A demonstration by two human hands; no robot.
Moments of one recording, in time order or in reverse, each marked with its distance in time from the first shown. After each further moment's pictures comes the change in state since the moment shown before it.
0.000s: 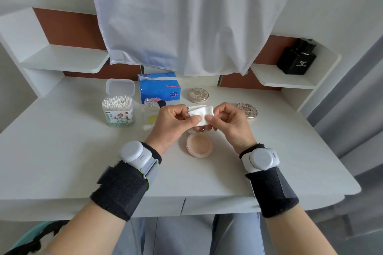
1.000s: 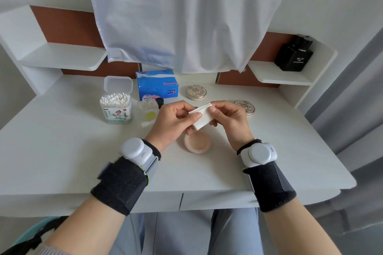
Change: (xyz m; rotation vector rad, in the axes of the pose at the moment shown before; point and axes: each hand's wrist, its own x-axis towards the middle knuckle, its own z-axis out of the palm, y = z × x) left_hand -0.004 0.003 0.006 0.026 -0.071 0.007; right_hand 0.000 0.005 0.000 0.145 0.068 -0.056
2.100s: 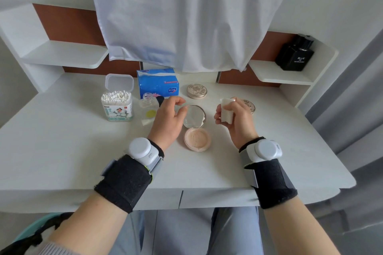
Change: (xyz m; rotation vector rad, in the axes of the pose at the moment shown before) left_hand 0.012 -0.032 -0.008 0.485 0.228 0.082; right_hand 0.006 -0.002 -0.013 0.104 0.181 0.256
